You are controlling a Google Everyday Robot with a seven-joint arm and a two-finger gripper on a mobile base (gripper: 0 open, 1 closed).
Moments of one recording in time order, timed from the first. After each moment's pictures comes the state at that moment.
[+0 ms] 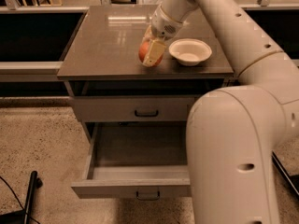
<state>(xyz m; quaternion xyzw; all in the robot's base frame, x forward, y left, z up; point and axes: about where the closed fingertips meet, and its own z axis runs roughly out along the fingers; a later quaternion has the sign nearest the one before) 0.714 -0.007 0.865 -0.72 0.64 0.14 0.22</state>
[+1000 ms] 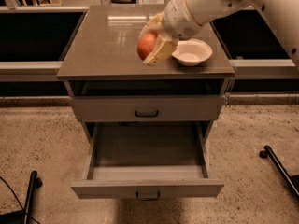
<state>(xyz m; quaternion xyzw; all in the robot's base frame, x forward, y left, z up) 0.621 -0.004 0.947 -0.73 0.54 0.13 0.39</state>
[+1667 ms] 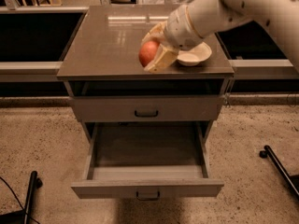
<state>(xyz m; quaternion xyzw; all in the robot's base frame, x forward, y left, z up) 0.616 -0.007 0.930 -0.72 0.55 0.14 0.40</state>
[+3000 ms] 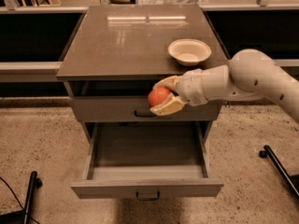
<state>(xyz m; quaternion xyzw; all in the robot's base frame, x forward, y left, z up) 0.577 -0.034 0.807 -0.60 0.62 0.23 0.45</state>
